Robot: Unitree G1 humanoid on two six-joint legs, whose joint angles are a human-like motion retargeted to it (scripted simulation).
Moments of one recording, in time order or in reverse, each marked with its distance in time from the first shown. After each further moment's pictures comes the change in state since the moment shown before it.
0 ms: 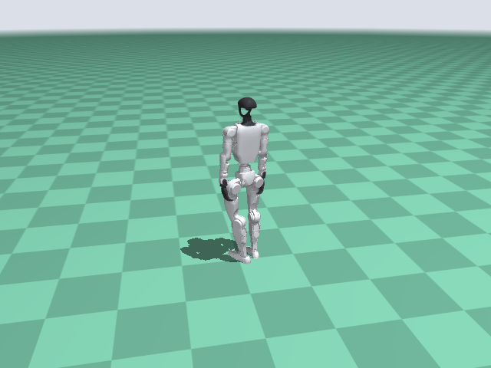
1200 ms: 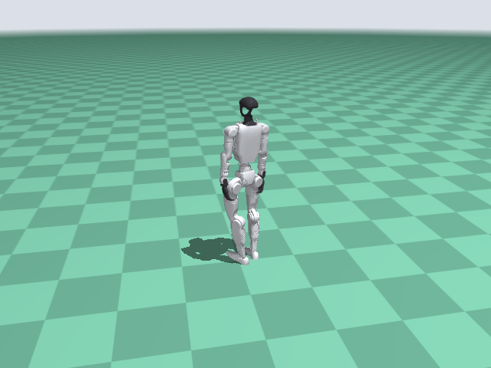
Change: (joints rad) left arm -0.016 0.001 -0.050 0.034 0.032 0.010 -0.017; right arm -0.007 -0.018 0.002 0.009 -0.030 0.017 0.045; waist -0.017 -0.006 -0.008; left_leg 0.008 0.010 -0.048 0.018 -0.053 0.017; right_leg 0.036 -0.020 -0.061 -0.002 0.007 -0.011
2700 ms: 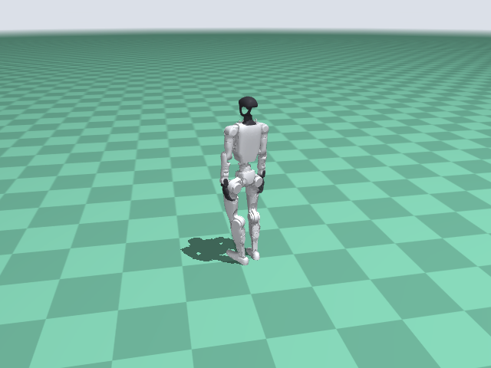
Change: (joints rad) left arm 0.005 0.003 -0.003 -0.011 -0.014 0.005 -0.003; right arm -0.003 -0.005 0.007 0.002 -0.002 -0.003 0.004; waist 0.012 0.000 0.002; left_leg -0.033 -0.004 -0.012 0.014 -0.042 0.020; right_leg -0.003 -0.020 -0.045 0.003 0.010 -0.001
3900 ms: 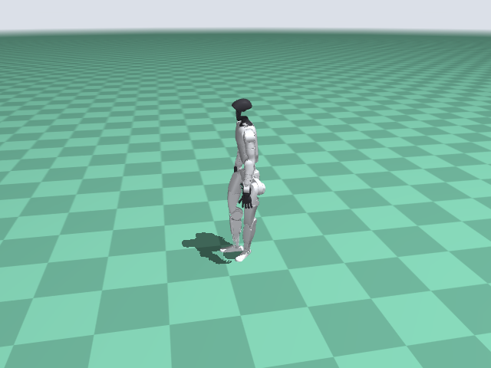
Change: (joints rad) left arm -0.138 0.103 -0.230 -0.183 -0.008 -0.044 0.062; right arm -0.021 0.020 0.091 -0.240 -0.108 -0.044 0.005; waist -0.181 0.005 0.208; left_leg -0.084 0.066 0.232 0.036 0.198 -0.188; right_leg -0.168 0.048 -0.073 0.087 -0.089 -0.009
